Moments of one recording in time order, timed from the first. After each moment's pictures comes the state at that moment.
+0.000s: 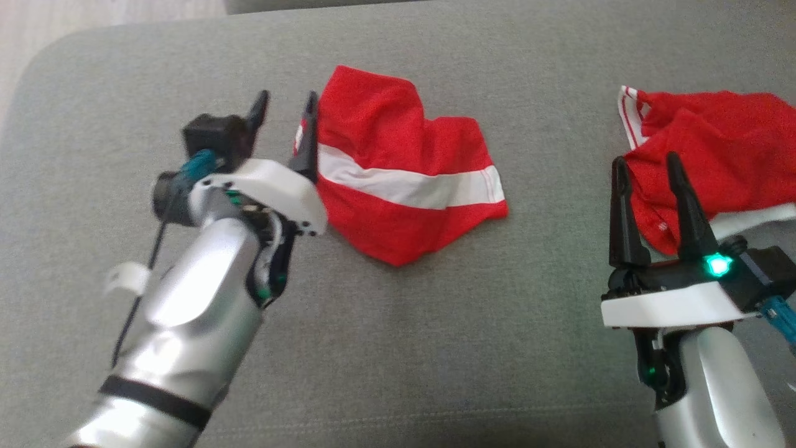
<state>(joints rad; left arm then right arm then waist) -0.69 0.13 -0.63 0.61 -0.61 0.19 -0.25 -0.17 -0.05 0.07 0.10 0.22 0.12 -0.25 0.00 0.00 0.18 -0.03</state>
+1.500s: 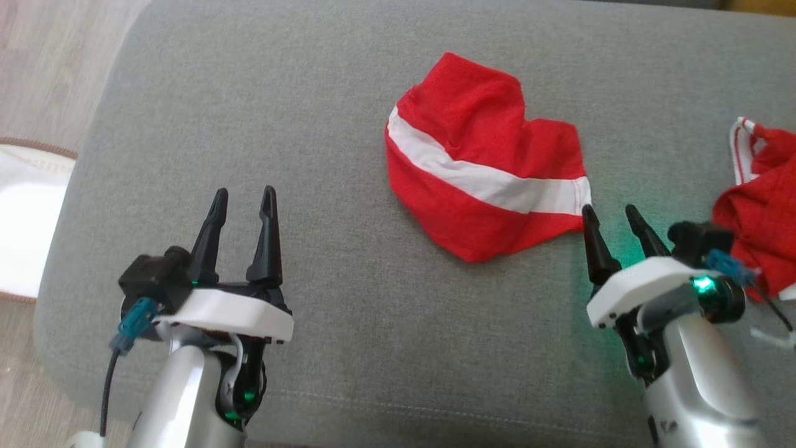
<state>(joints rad) -0.19 0.05 -0.22 0.19 -0.34 0.00 -0.25 -0.32 -0.05 0.02 0.53 0.23 0.12 -0.02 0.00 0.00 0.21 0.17</state>
